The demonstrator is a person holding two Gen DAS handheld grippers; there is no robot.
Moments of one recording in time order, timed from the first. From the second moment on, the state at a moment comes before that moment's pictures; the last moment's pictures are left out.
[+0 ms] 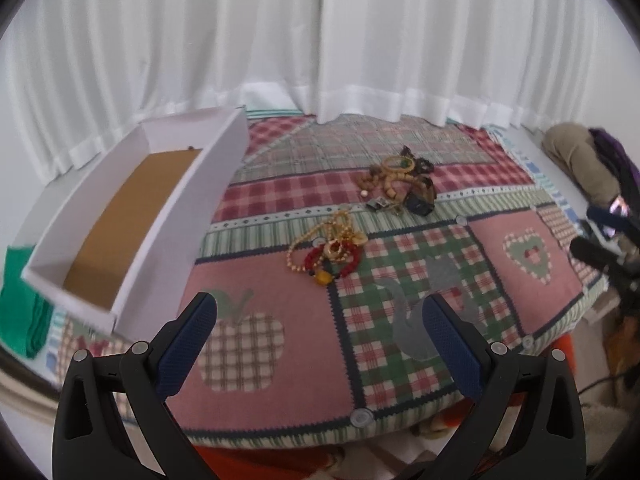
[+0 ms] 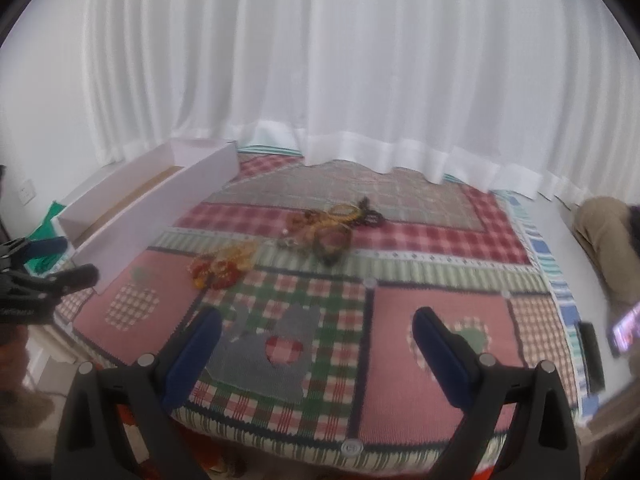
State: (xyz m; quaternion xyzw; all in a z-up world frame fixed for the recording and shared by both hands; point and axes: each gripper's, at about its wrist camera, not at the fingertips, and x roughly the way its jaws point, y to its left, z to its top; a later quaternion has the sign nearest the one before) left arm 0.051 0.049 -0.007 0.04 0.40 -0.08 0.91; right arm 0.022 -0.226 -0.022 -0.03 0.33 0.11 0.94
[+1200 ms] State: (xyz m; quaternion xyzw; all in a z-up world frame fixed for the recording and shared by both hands) left arm 0.220 0.014 -0.132 0.11 0.51 -0.18 0.84; right arm 0.250 -0.181 -0.126 -0.12 0.48 0.26 0.83
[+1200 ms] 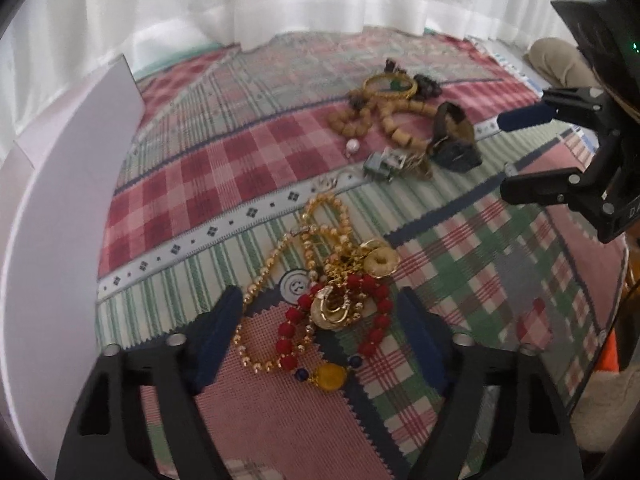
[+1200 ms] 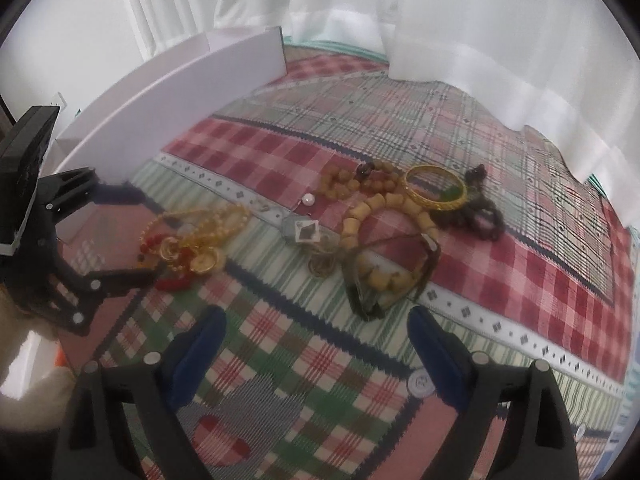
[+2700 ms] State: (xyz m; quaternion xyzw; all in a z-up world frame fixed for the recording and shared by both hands) left arm 0.175 0.084 -0.001 -0.08 0.48 -0.17 0.86; right arm 0.280 -0.185 -0.131 -0.05 0.51 0.22 0.83
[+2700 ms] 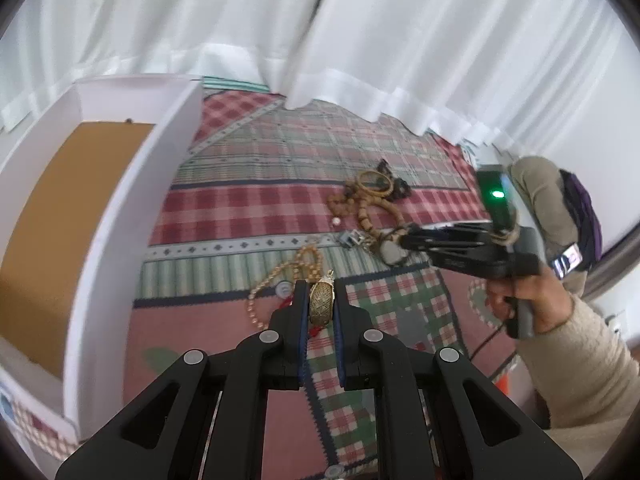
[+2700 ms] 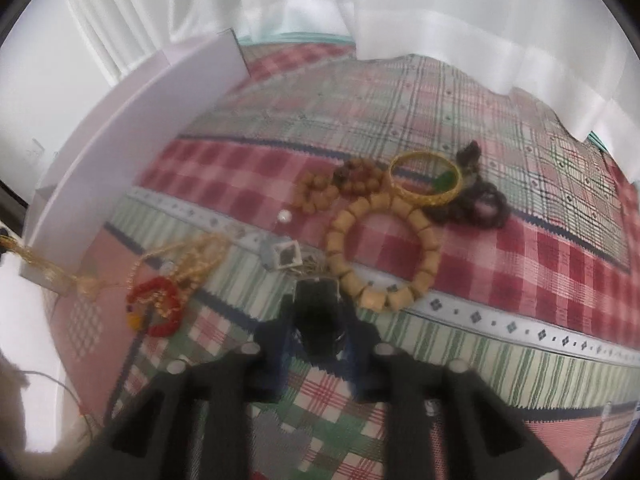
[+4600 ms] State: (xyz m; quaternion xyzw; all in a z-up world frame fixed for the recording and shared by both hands) left arm 0.130 0.224 0.055 -0.01 0.29 0.11 0.95; right arm 0.209 0.047 0.107 -0.13 0.29 0.36 0.88
